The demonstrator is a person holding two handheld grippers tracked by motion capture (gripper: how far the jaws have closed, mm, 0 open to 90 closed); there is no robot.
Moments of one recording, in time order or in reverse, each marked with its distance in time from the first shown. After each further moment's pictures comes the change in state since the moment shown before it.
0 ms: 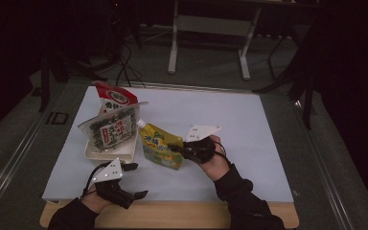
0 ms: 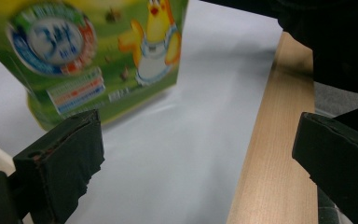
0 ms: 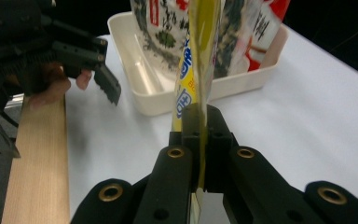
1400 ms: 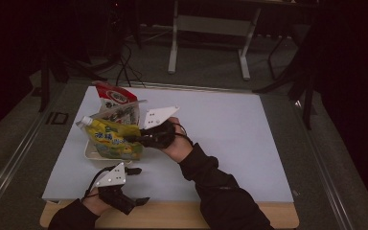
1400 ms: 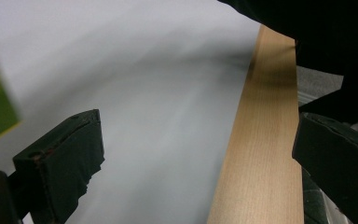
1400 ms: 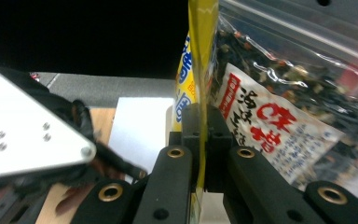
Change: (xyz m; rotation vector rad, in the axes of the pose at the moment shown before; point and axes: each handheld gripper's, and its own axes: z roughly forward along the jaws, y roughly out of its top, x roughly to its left) left arm -0.008 -0.005 0.007 0.034 -0.067 0.043; right arm 0.015 0.086 0.076 -0.121 0.269 -0.171
